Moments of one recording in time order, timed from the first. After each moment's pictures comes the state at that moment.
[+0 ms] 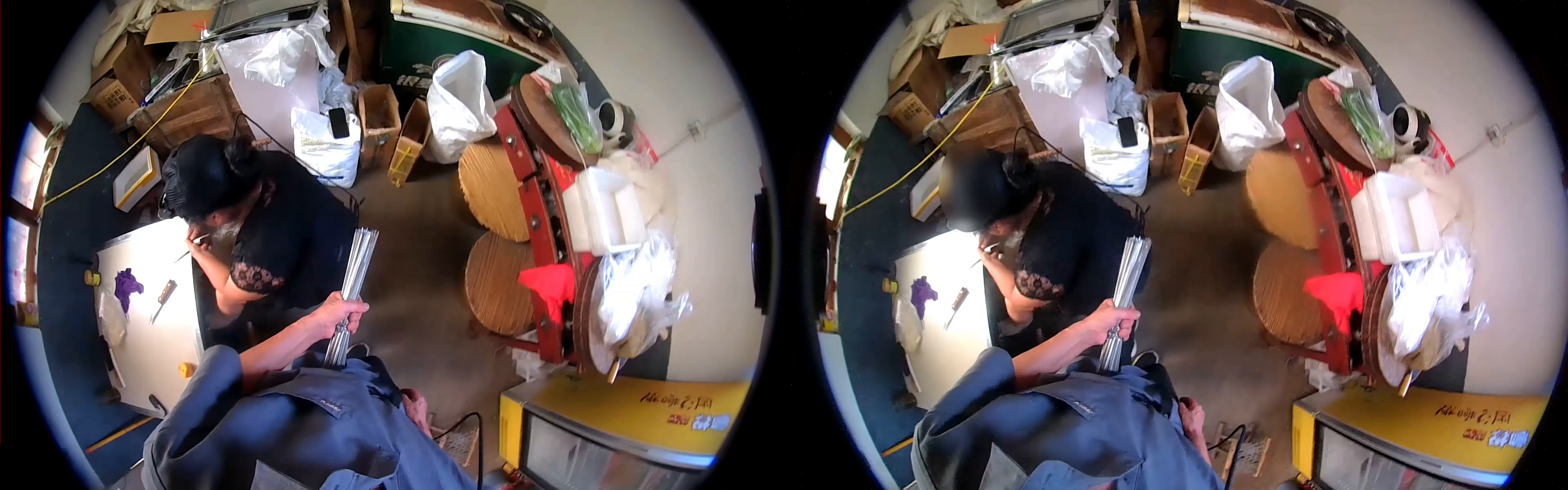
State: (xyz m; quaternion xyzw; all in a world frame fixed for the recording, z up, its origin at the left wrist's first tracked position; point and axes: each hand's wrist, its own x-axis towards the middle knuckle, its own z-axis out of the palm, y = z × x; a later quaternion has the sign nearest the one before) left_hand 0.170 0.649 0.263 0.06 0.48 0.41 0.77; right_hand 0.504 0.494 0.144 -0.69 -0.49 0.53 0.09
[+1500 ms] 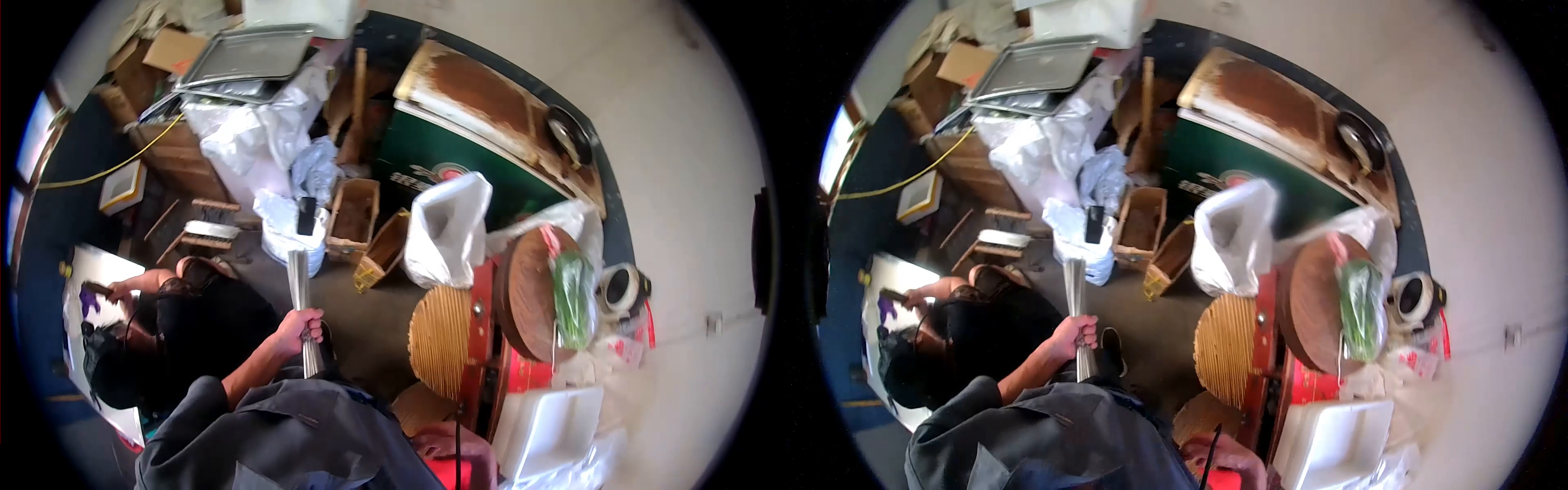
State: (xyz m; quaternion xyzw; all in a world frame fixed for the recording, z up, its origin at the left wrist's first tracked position) left_hand 0.129 1.046 0.264 -0.14 0.41 0.61 0.66; right_hand 0.519 1.139 0.418 -0.35 -0.39 0.83 -0.20
